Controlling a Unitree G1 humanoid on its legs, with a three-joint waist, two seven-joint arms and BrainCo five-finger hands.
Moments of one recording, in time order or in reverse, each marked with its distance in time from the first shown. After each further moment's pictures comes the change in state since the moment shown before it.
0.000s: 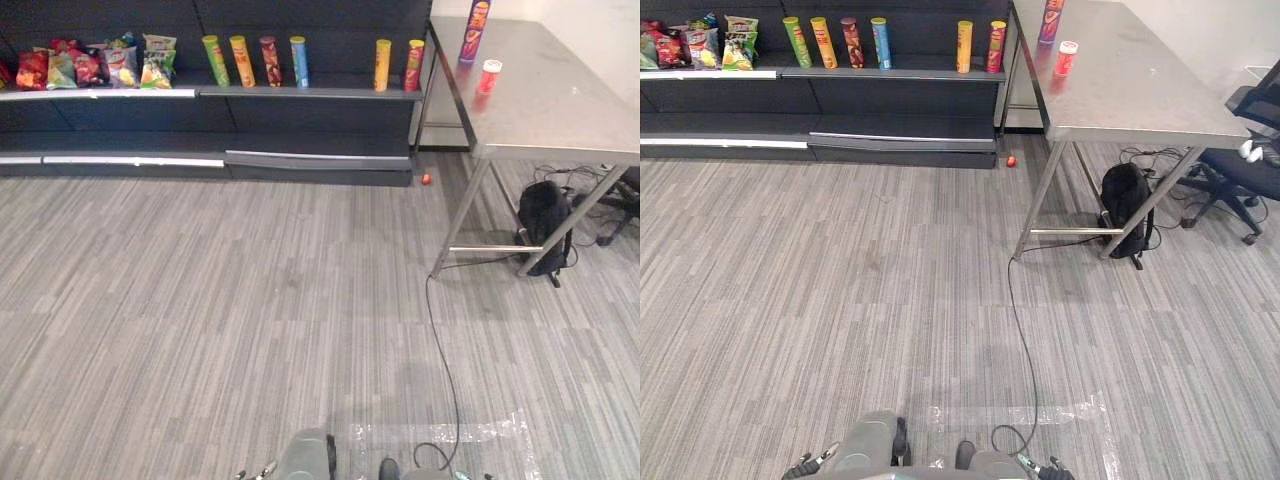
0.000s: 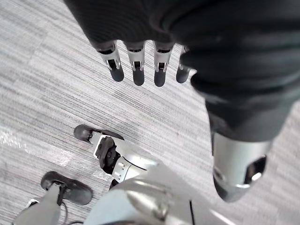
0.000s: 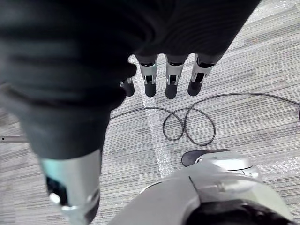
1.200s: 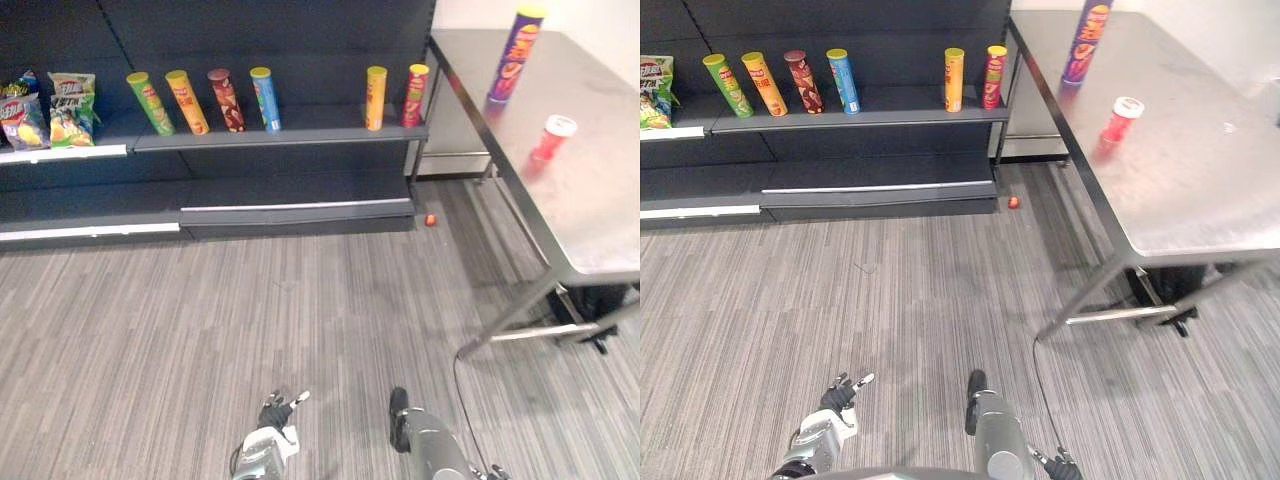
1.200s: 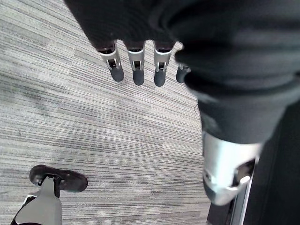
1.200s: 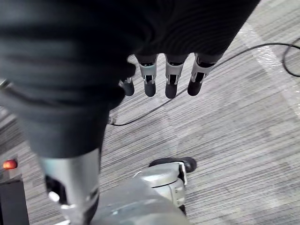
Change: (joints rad) left arm -0.188 -0.088 -0.052 -0.091 0.107 -0.024 0.046; right arm 0.037 0.016 -0.115 -0.091 -0.036 -0.022 0.006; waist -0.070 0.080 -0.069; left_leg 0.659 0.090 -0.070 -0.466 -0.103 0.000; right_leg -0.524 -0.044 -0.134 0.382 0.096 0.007
